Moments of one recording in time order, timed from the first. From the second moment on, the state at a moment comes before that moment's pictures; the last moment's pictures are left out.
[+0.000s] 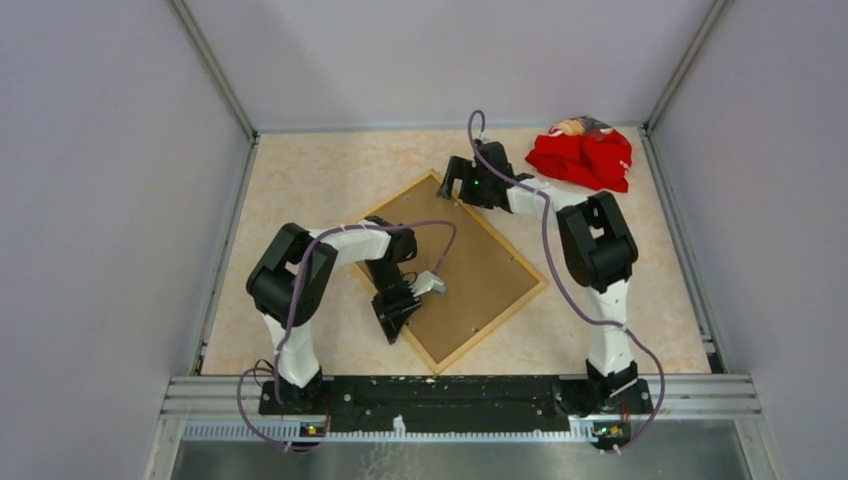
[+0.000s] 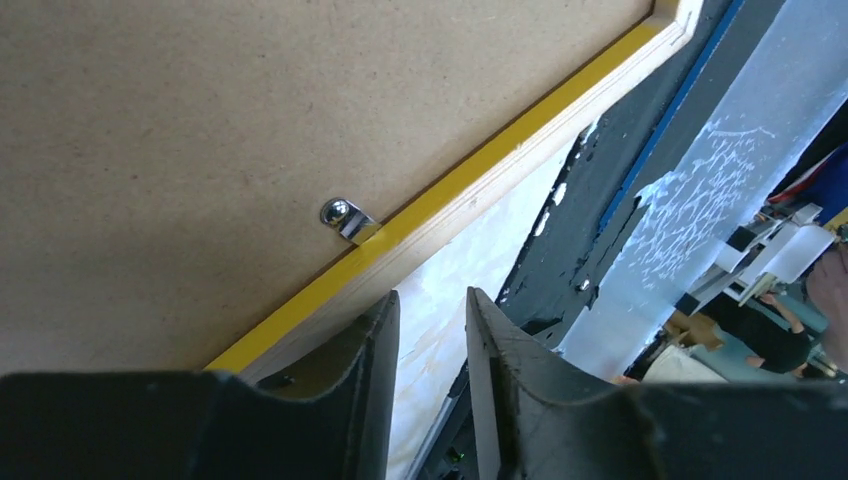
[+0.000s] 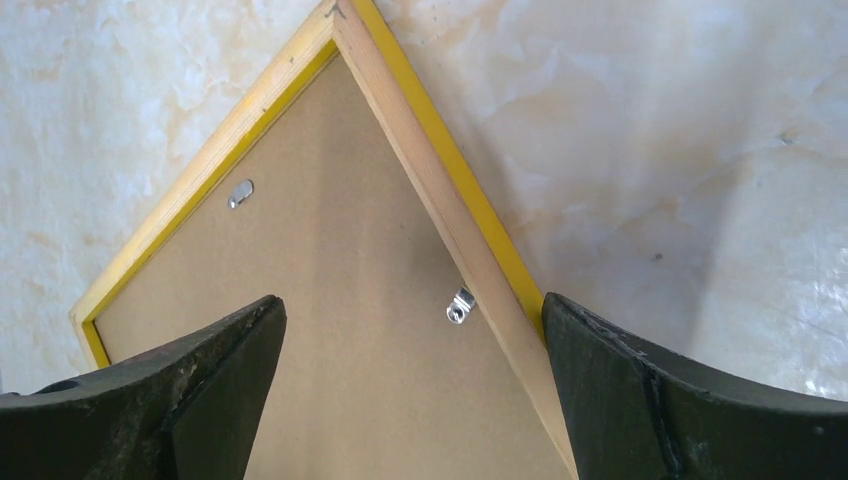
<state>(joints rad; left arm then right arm) -0.60 1.87 1.08 -1.09 0.56 0.64 0.48 2.14 1.51 -0.06 -0.13 0.61</state>
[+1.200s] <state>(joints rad) 0.18 2.11 1.60 -0.99 0.61 0.61 0.78 1.90 1.32 0.04 -0.27 0.59</state>
